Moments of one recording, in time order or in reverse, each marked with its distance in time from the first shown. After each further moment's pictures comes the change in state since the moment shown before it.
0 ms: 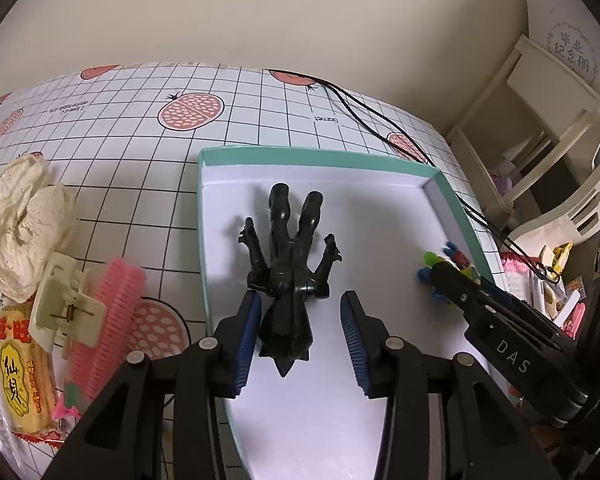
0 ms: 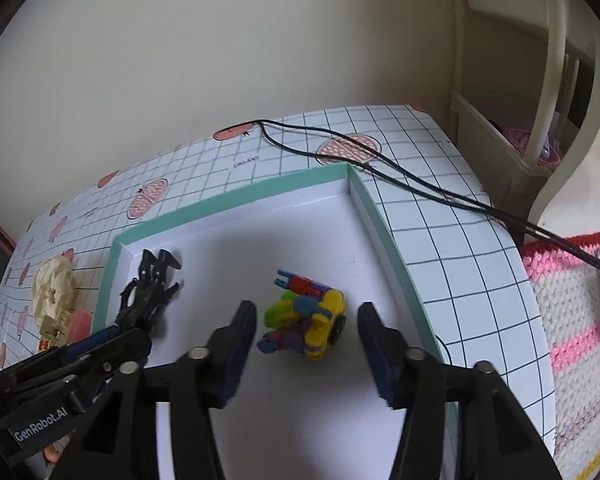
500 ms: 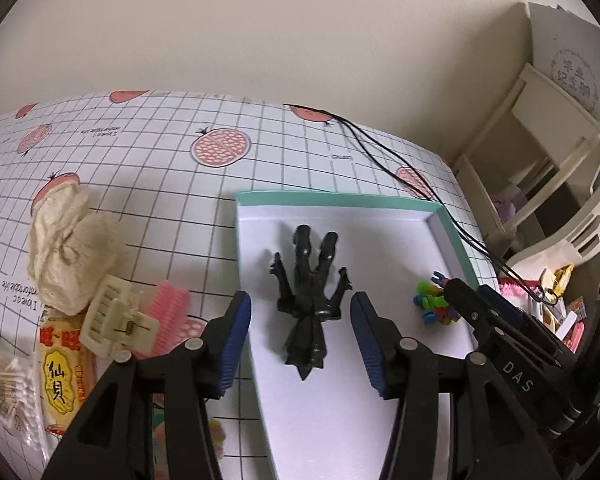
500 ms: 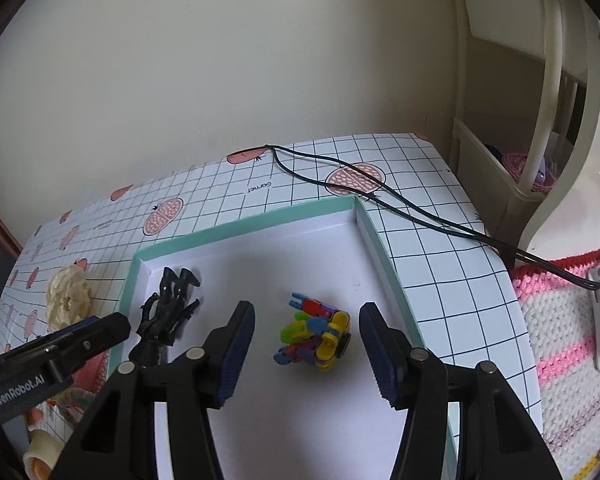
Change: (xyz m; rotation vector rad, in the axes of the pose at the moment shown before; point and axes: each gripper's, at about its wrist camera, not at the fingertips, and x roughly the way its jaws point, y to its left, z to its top) left arm -0.030 0.008 0.013 -0.035 -0.074 0.049; right arm -0.018 0.006 0.007 -0.017 -0.056 0.010
